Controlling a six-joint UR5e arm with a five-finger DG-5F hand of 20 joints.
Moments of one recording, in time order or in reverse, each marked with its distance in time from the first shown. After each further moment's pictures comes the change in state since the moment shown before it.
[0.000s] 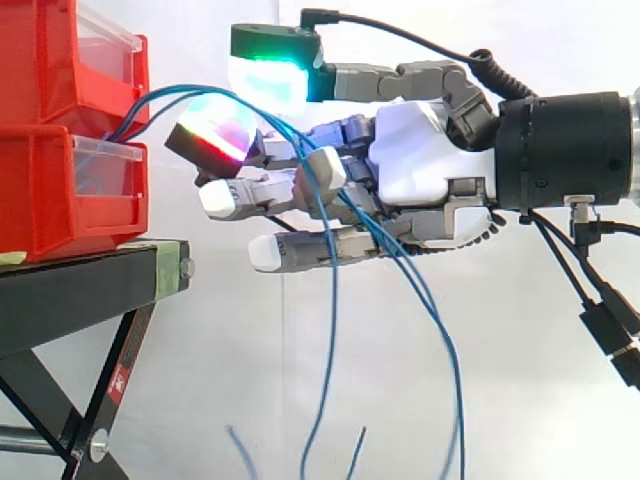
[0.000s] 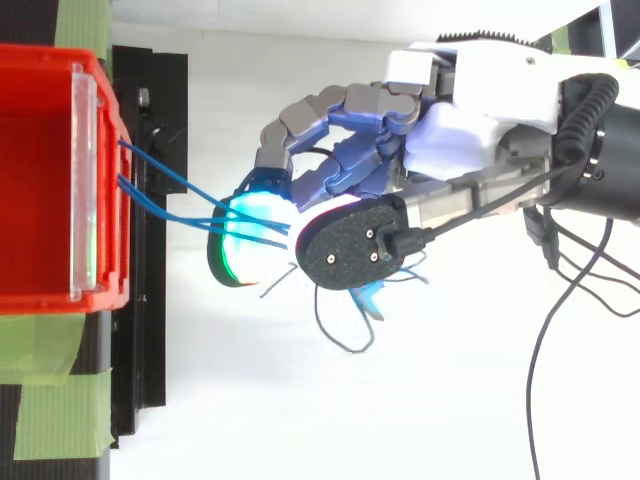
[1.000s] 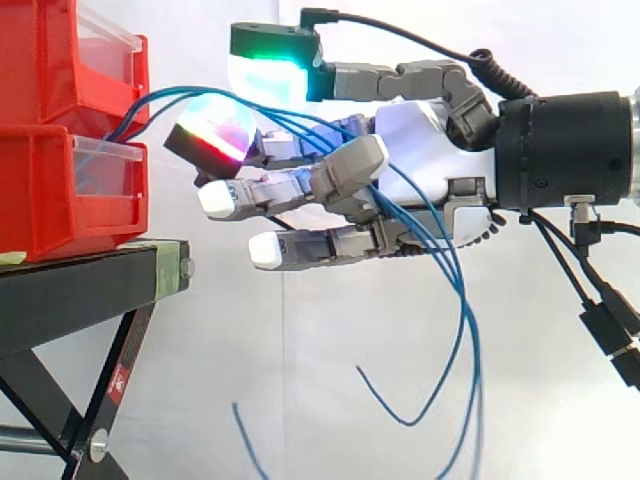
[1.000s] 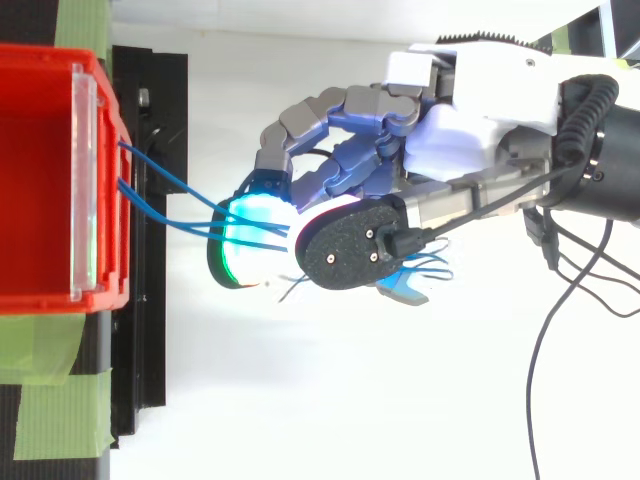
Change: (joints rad) arm 0.001 0.000 0.000 0.000 0.000 -0.003
